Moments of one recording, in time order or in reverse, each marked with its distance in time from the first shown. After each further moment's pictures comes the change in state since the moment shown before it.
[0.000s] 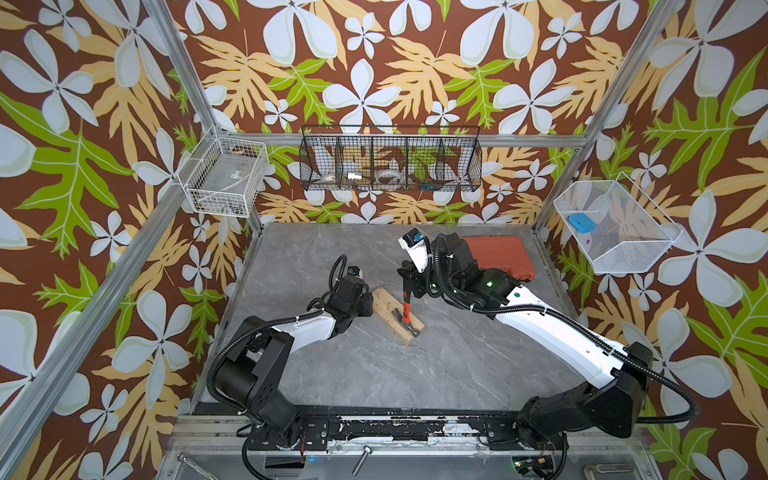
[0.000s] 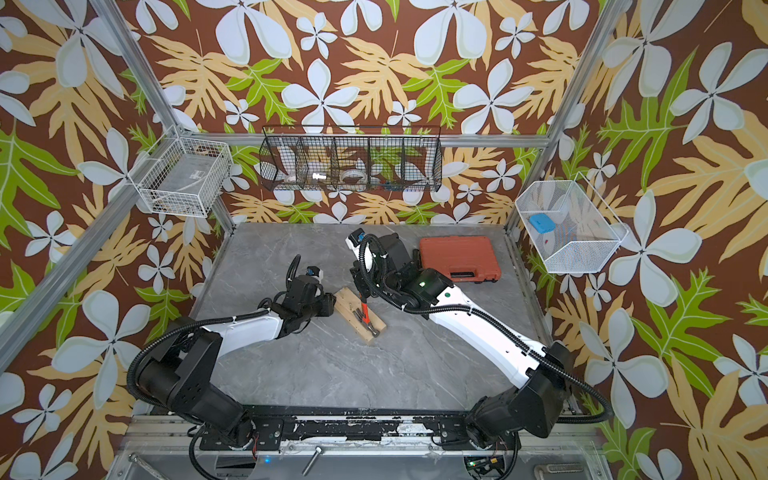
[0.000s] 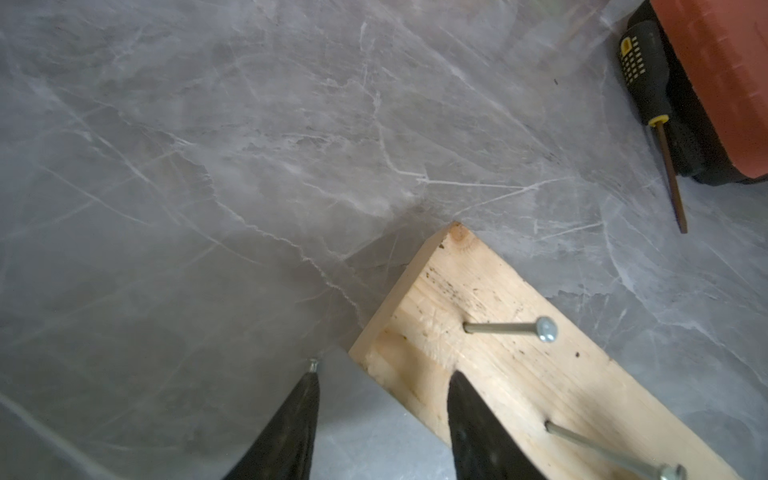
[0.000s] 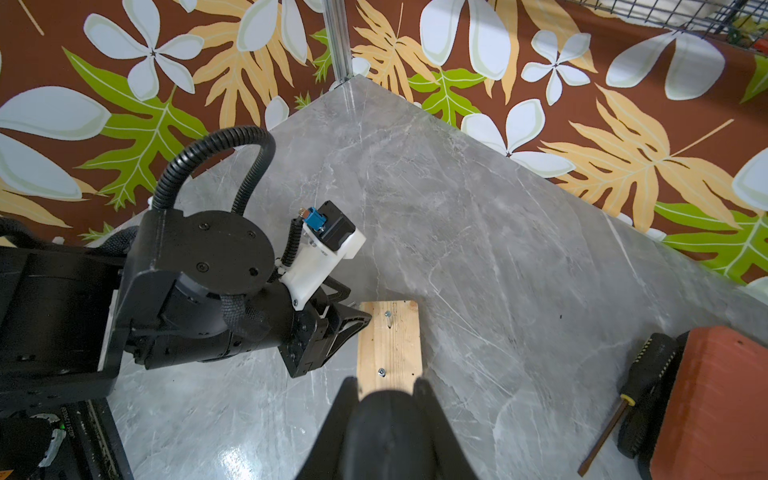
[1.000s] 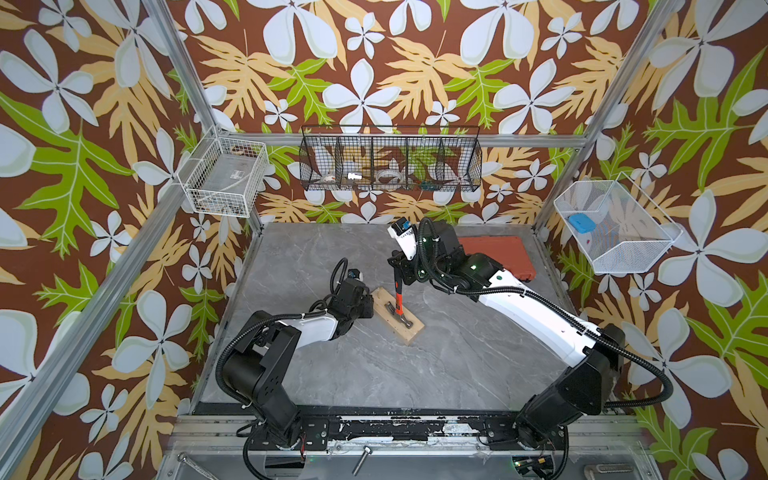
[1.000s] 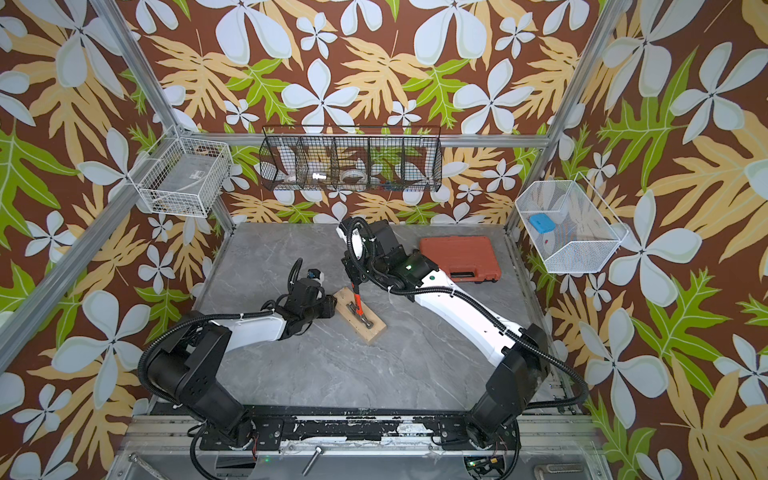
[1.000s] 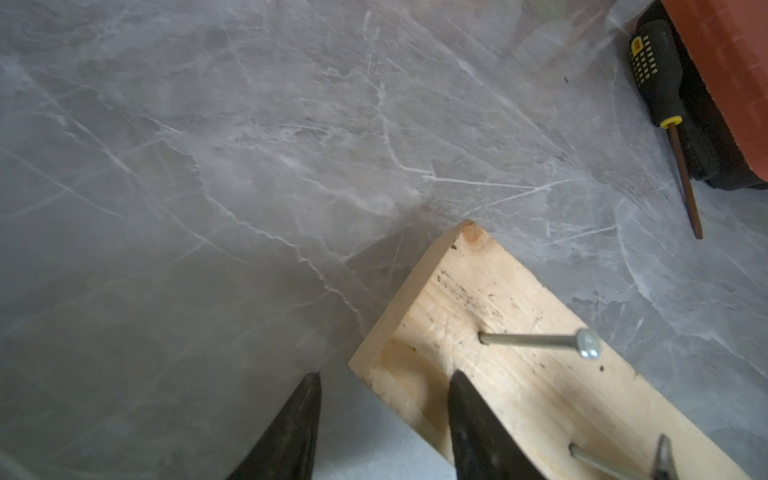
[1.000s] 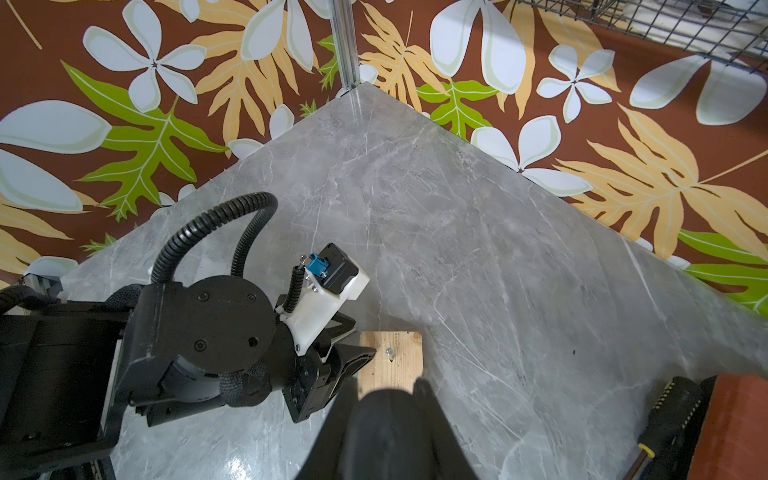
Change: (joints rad) left arm 0.000 0.040 -0.028 0.078 -0.003 -0.015; right arm -0.025 0.139 0.150 -0.007 -0.042 -0.025
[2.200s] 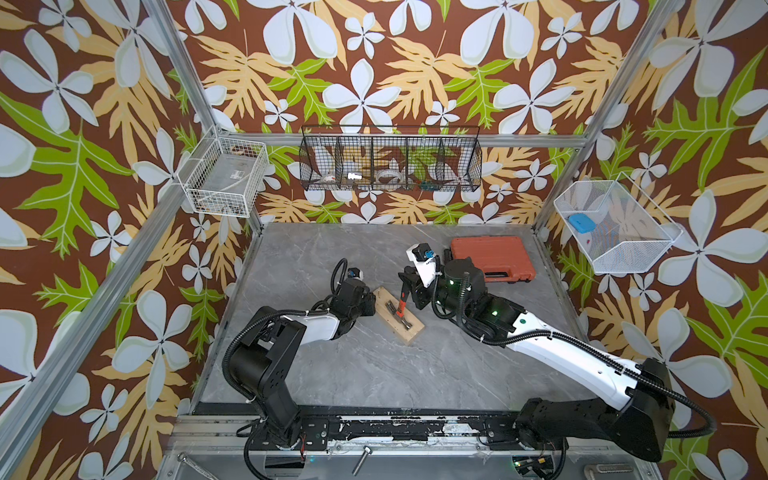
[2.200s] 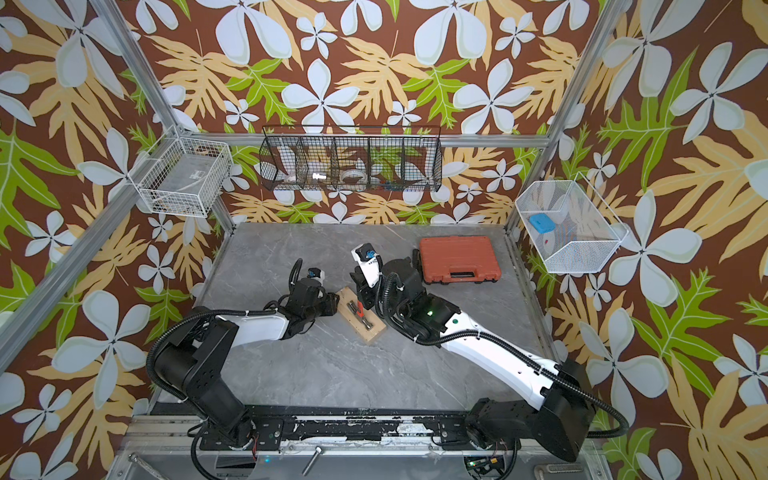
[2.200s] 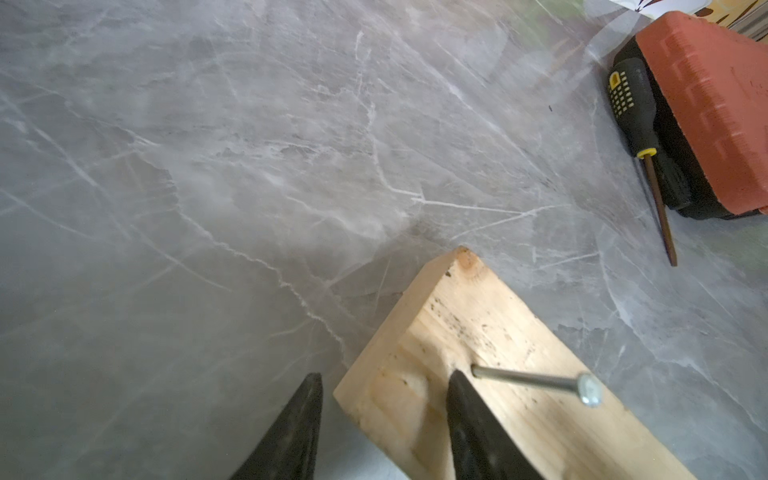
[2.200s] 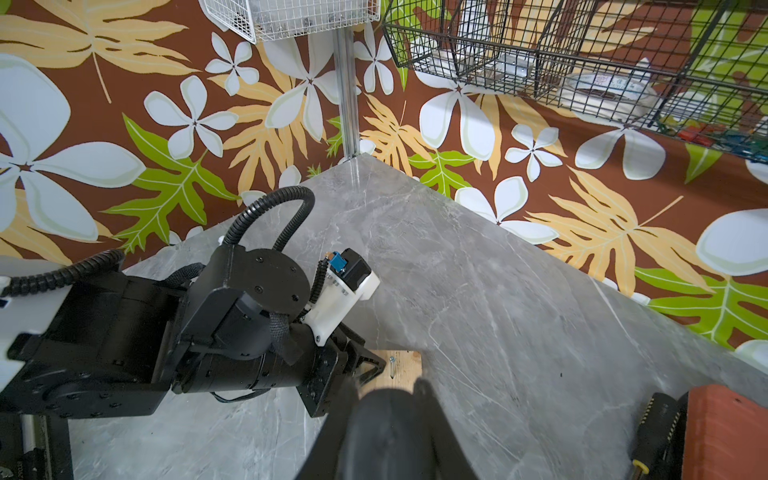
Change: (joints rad) left arm 0.001 0.058 -0.003 0.087 0.021 -0.037; right arm 0.074 -0.324 -0.509 0.441 0.099 -0.004
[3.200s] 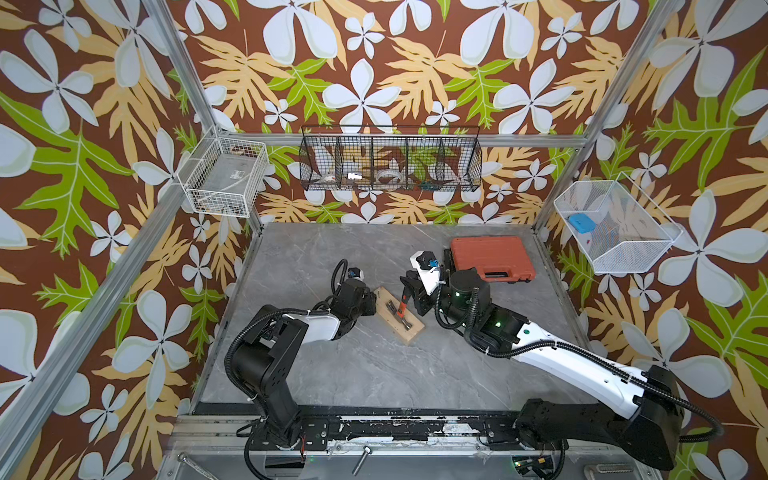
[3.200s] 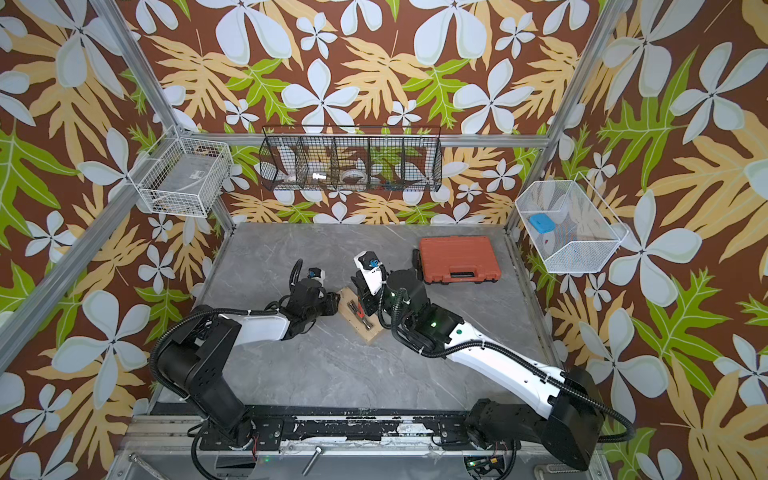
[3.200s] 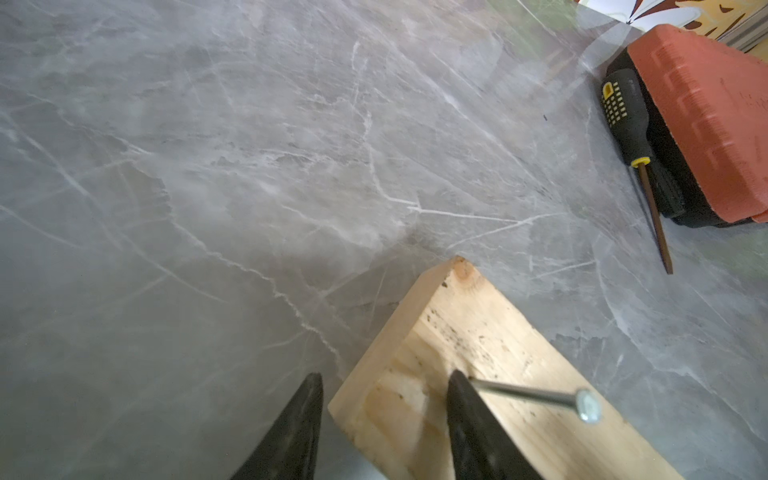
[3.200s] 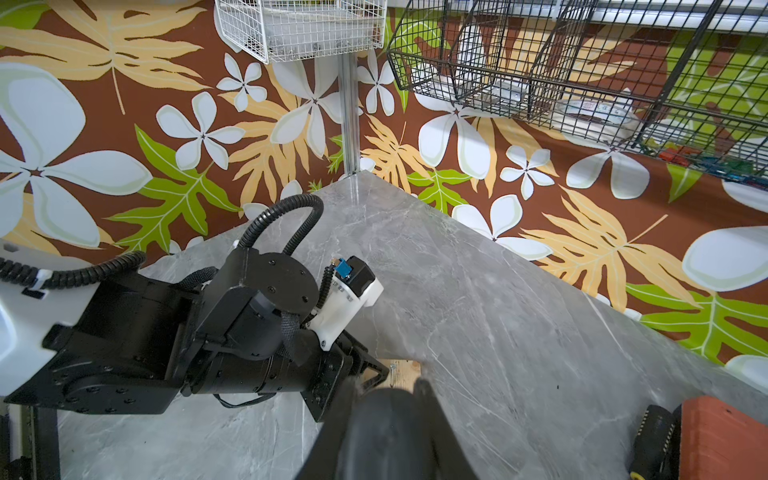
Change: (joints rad) left arm 0.001 0.020 -0.016 0.046 -0.006 -0.003; right arm 0.031 -0.050 -0.086 0.095 0.037 -0.020
